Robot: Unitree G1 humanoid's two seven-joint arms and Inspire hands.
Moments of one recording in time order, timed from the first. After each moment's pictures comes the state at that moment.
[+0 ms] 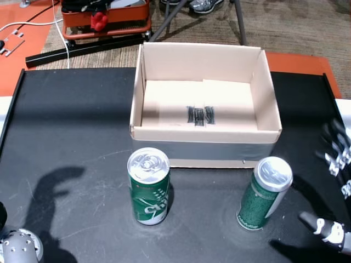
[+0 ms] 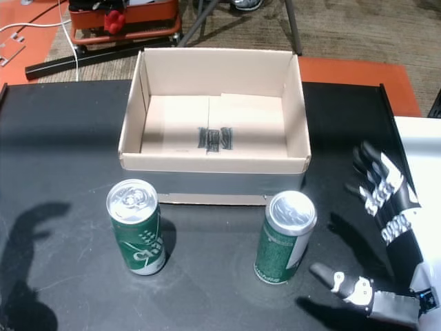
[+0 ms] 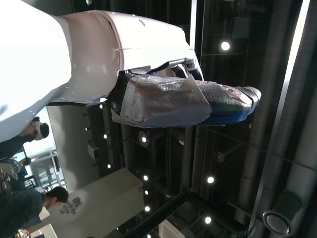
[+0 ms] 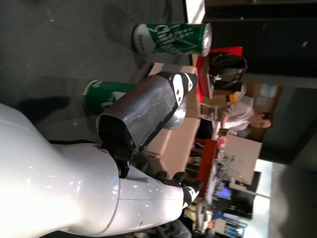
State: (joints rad) left arm -0.42 -0.08 0.59 0.46 -1.04 -1.03 -1.39; right arm 0.05 -0.29 -0.22 0.59 0.35 -0.78 0.68
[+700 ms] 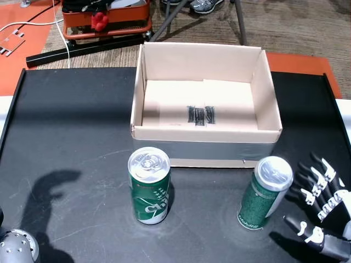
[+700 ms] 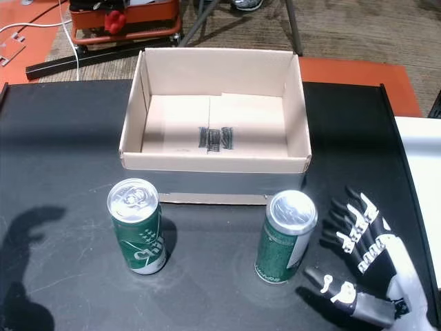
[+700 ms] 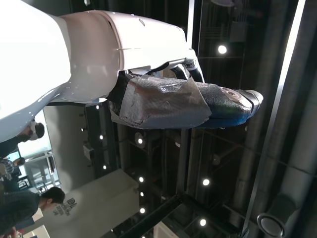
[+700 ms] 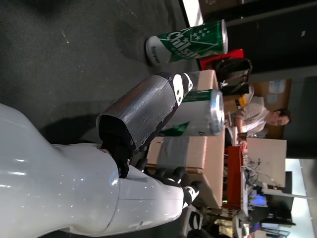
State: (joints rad) left arm -0.41 -0.08 0.60 0.45 -1.05 -1.01 -1.40; right arm -0.09 -0.22 -0.26 0.96 0.37 -0.83 0.80
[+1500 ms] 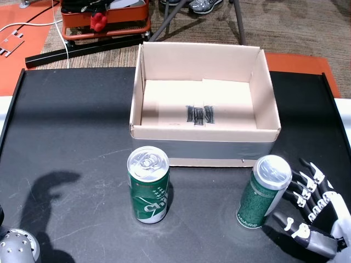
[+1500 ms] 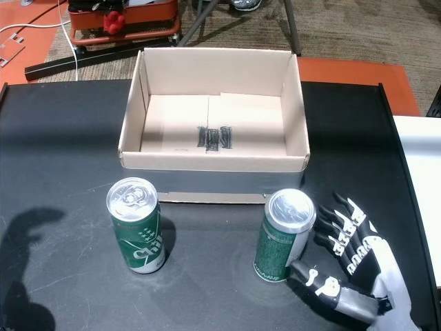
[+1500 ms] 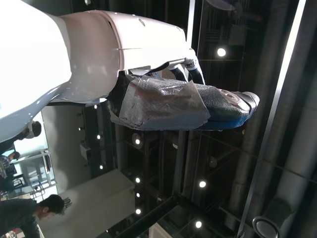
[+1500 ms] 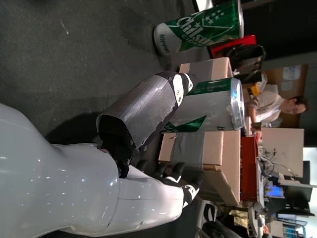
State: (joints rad) left arm -0.41 -0.09 0.59 0.44 -1.05 -0.98 -1.38; right arm -0.20 -0.21 -0.29 1.16 0.27 -0.90 0.72
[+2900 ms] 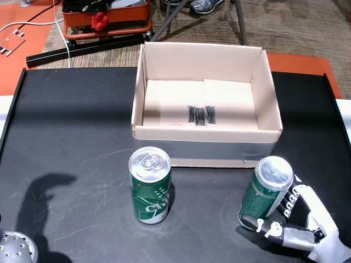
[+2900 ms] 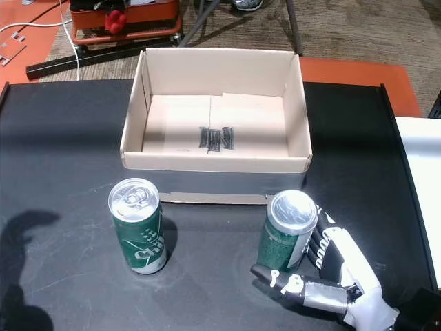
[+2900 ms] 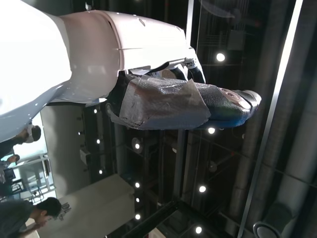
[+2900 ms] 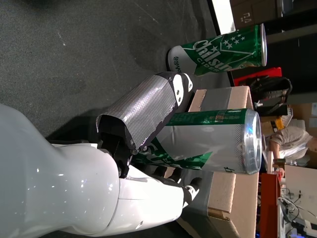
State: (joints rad) left arm -0.38 -0.09 0.59 0.41 -1.05 -0.99 -1.35; right arm -0.28 -0.22 -0.20 1.20 0.15 -0.85 0.69
